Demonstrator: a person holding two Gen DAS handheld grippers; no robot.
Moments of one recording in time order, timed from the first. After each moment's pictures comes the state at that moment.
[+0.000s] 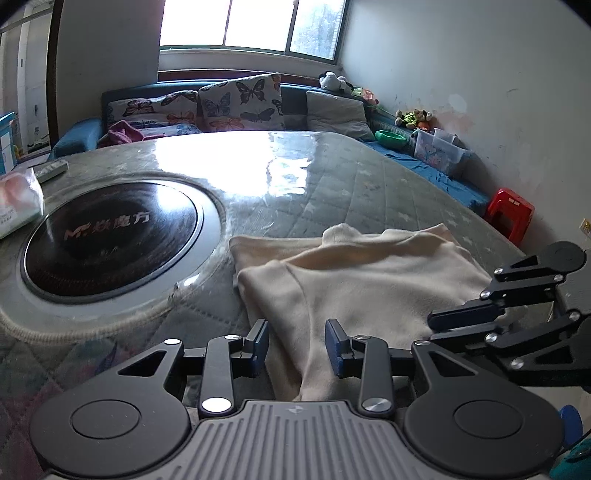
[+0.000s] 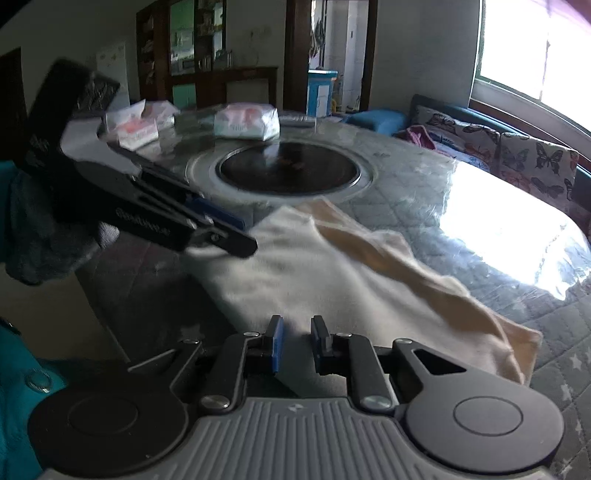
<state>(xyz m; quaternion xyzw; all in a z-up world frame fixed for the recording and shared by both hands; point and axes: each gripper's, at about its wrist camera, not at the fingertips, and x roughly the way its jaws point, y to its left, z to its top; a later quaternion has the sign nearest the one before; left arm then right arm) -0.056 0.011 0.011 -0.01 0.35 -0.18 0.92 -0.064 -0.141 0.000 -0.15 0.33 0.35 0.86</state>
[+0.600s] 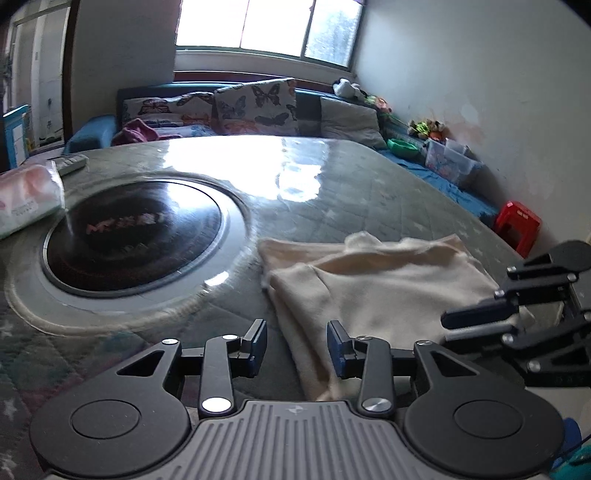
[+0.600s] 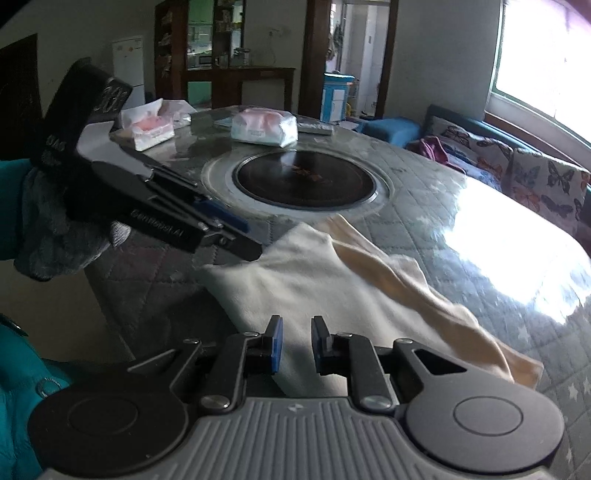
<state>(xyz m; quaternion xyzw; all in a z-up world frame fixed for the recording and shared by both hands) -0.056 0.039 0.018 -0.04 0.34 -0.16 0.92 -0.065 -0.124 0.017 -0.18 0.32 0.38 0.85</state>
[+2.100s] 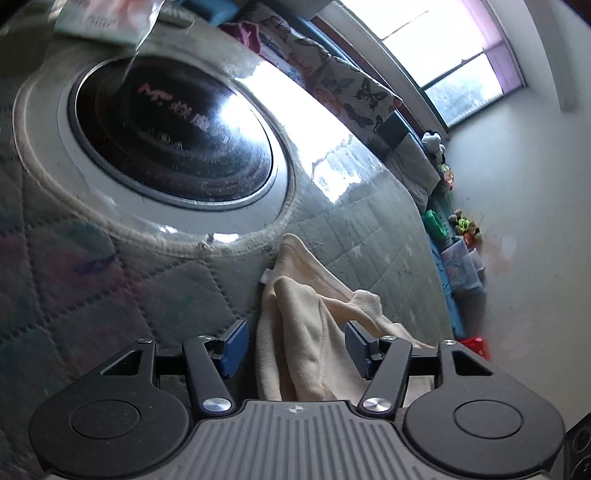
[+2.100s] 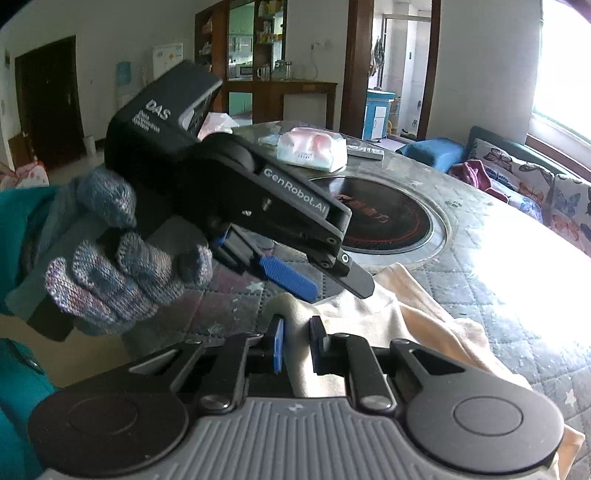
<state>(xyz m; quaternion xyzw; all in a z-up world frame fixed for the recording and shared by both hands) -0.018 0.065 -0.004 -0.38 0.42 -0.09 0.82 -0.050 -0.088 0.017 -0.17 0.30 0.44 0.83</state>
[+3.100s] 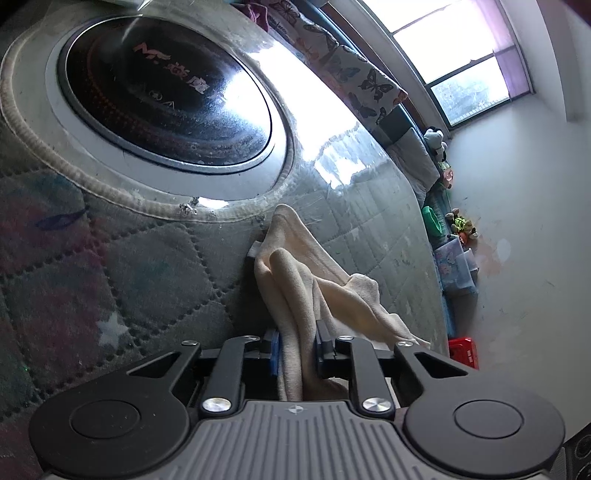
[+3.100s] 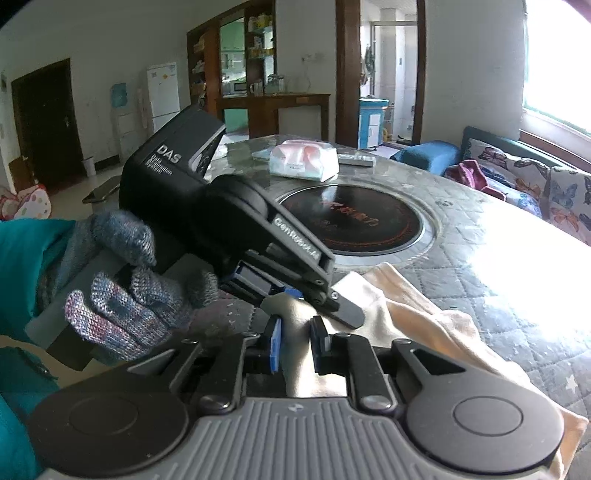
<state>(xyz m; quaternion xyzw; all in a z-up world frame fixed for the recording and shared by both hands) -0.016 0.051 -0.019 -0.39 0.43 -0.09 0.81 -0.044 -0.111 0.020 -0.14 0.29 0.43 0.84</state>
